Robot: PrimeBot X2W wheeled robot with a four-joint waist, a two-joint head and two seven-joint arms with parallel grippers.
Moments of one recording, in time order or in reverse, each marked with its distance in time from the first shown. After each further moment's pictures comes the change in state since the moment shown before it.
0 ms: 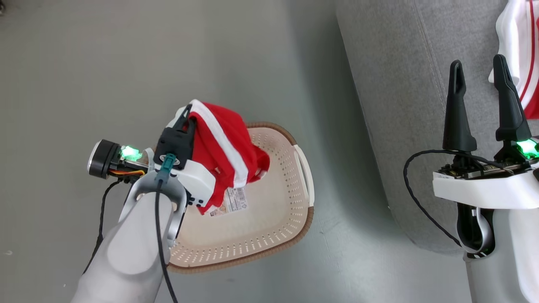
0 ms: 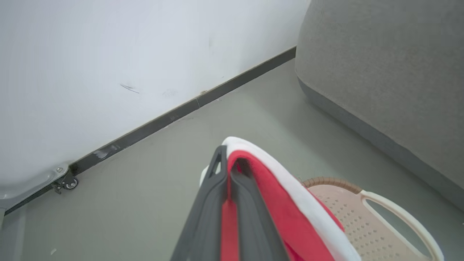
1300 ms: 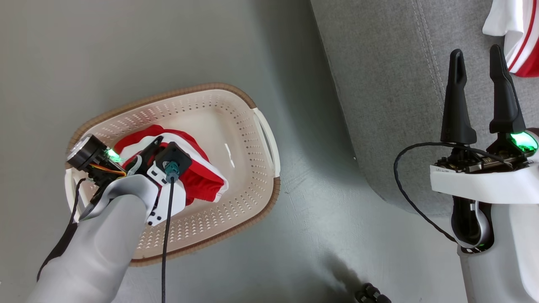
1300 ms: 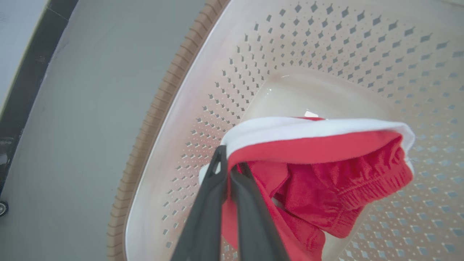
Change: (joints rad) left arm -0.132 0.116 -0.188 0.299 0.248 -0.089 0.139; right arm -0.025 0.005 0.033 -0.012 0.114 0.000 0.000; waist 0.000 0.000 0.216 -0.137
